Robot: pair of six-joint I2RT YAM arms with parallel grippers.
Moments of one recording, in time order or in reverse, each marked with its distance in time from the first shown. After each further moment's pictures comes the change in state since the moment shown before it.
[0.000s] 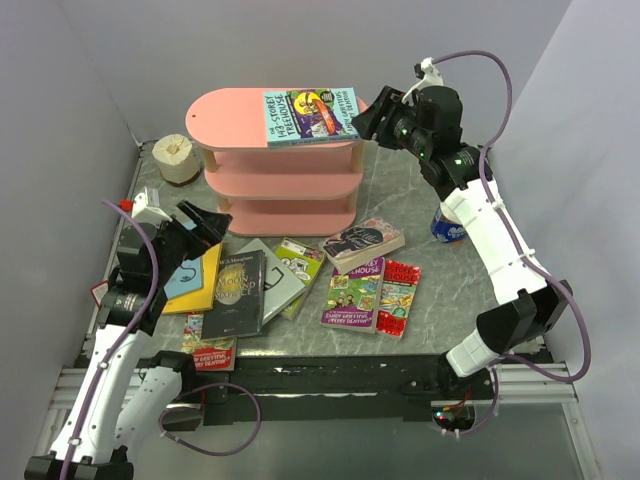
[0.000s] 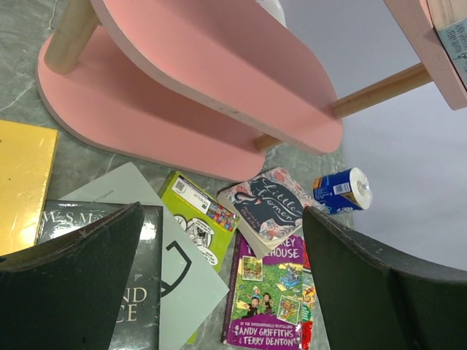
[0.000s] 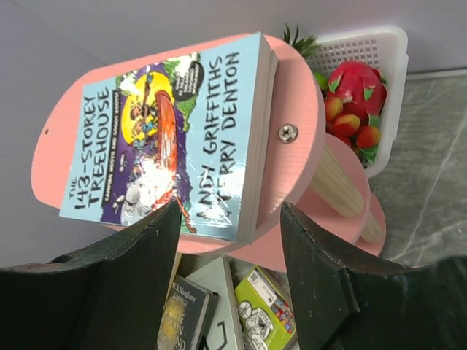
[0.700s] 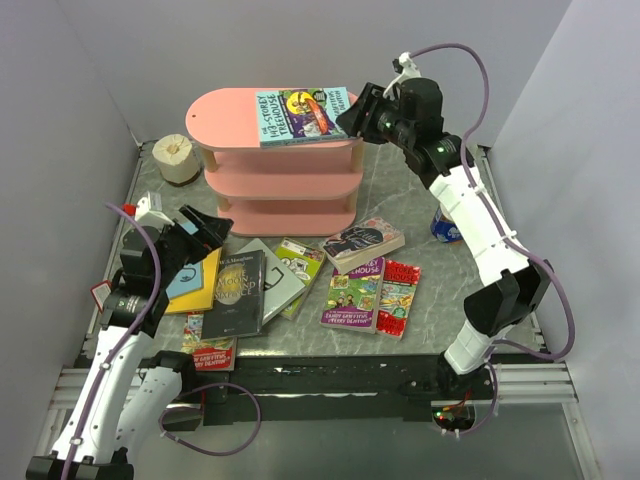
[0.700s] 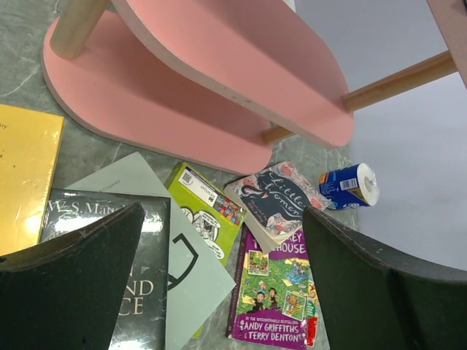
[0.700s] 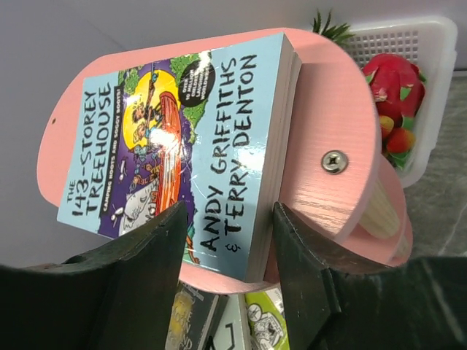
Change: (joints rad) left arm 0.000 -0.011 -0.039 0.001 0.001 -0.005; right arm 0.034 0.122 0.112 -0.006 -0.061 -0.003
